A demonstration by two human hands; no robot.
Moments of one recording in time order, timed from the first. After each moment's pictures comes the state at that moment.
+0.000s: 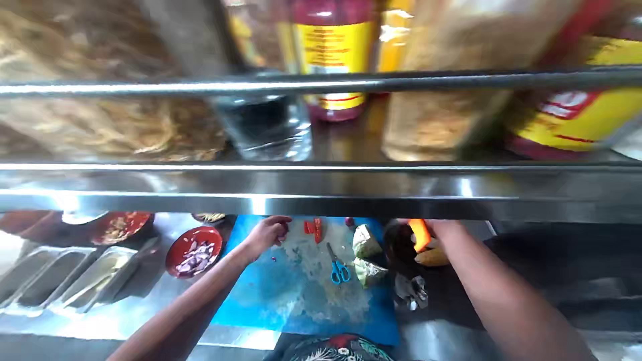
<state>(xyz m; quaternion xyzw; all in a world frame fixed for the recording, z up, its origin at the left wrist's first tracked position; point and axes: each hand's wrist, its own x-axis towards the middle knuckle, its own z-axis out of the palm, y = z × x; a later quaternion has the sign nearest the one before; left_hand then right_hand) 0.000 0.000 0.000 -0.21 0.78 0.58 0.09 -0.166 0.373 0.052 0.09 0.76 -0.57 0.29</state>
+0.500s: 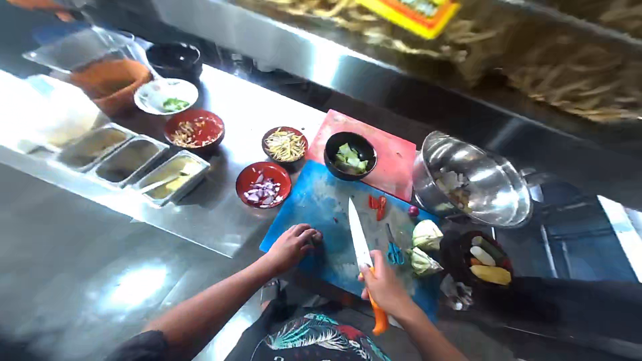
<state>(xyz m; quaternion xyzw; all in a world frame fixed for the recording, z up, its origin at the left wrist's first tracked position) 0.179 -0.093 -0.162 -0.02 0.93 0.37 -0.03 0.082 0.174 -0.057 -0.12 0.87 -0.28 0.38</state>
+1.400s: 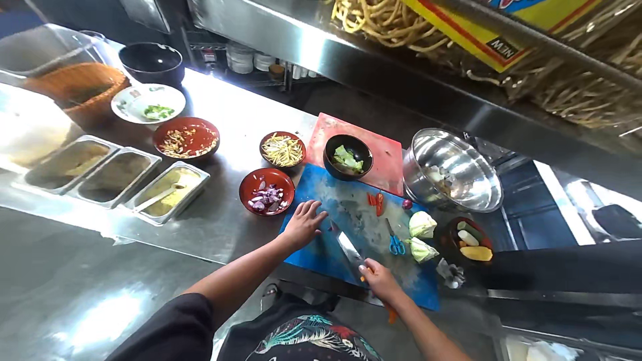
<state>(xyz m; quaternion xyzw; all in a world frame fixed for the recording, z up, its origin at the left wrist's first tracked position) 0.122 -0.131 -0.152 0.06 0.97 0.23 -0.03 0.097 0.175 -0.114 -0.10 0.88 -0.25 0.38</state>
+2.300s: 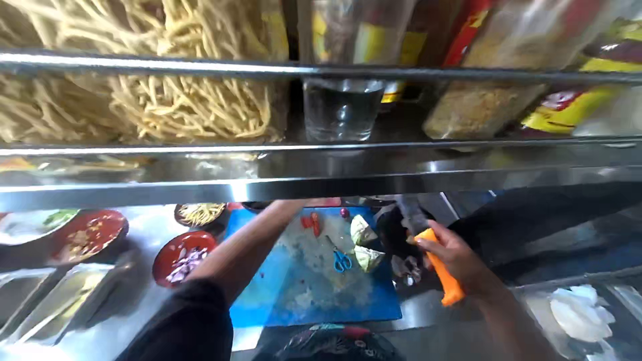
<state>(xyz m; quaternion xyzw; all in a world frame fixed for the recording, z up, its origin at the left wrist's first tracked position) -0.068 0.034 0.055 0.02 0.90 0.44 -0.01 -0.013 0.395 0.064 -0.01 0.81 -0.56 0.15</state>
